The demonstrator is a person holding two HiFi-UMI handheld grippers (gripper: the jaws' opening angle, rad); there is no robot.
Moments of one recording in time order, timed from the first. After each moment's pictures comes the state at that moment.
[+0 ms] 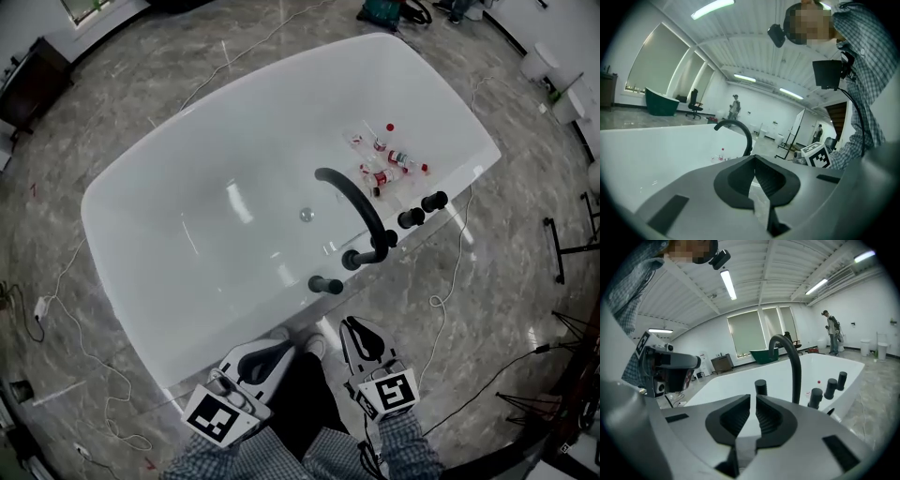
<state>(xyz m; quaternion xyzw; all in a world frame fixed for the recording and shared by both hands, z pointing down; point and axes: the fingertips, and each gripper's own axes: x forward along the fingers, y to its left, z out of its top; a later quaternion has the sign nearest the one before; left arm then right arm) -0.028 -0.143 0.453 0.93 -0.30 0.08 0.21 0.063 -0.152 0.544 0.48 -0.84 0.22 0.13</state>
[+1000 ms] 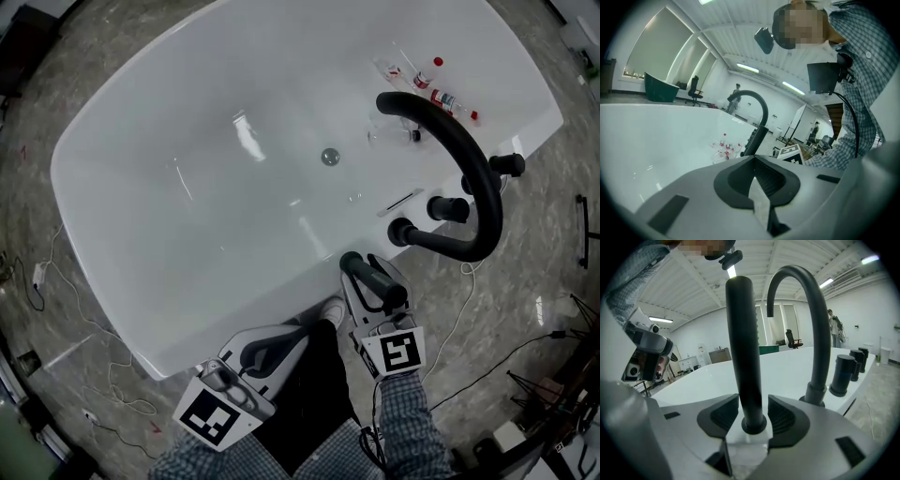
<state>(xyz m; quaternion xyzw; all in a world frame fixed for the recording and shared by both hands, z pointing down) -0.050 -0.172 0.602 0.91 -0.28 0.12 0.27 0.027 -0.235 0.716 0.48 -0.84 0.20 0.15</state>
